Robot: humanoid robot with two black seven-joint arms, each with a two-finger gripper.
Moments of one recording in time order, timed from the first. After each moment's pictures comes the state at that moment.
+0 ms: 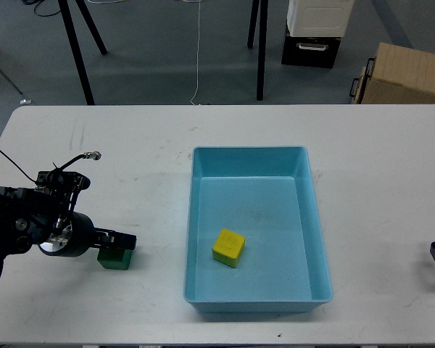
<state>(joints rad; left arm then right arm) -1.40 0.61 0.73 -1.49 0.80 -0.14 0.08 -0.36 -0.34 1.48 1.30 0.32 0.49 0.10</state>
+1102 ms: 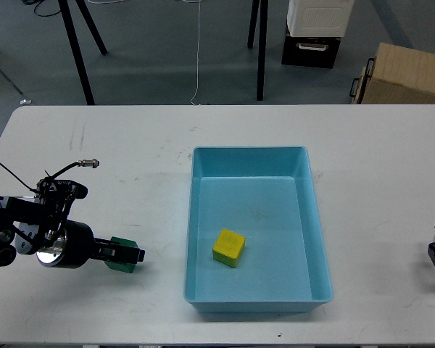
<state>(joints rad) -1.39 0.65 0.72 -1.53 0.89 -0.14 -0.09 -0.36 -0.34 1.47 1.30 0.32 0.49 0.10</state>
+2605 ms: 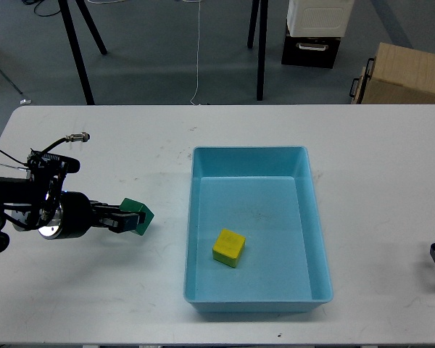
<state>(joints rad) -1.50 0.70 0.66 -1.52 0.98 -0.01 -0.14 -0.36 -0.34 1.47 1.29 0.32 0.49 0.10</state>
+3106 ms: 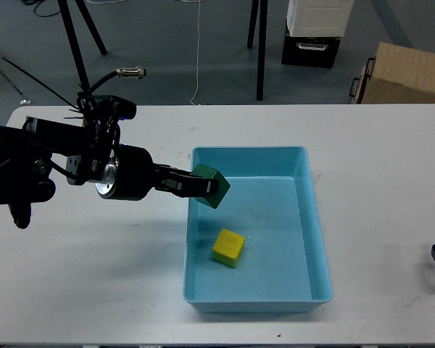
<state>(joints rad) -1.71 0.49 0.66 -1.59 0.76 -0.08 -0.24 -0.37 -0.34 1.48 1.29 0.32 0.49 0.10</state>
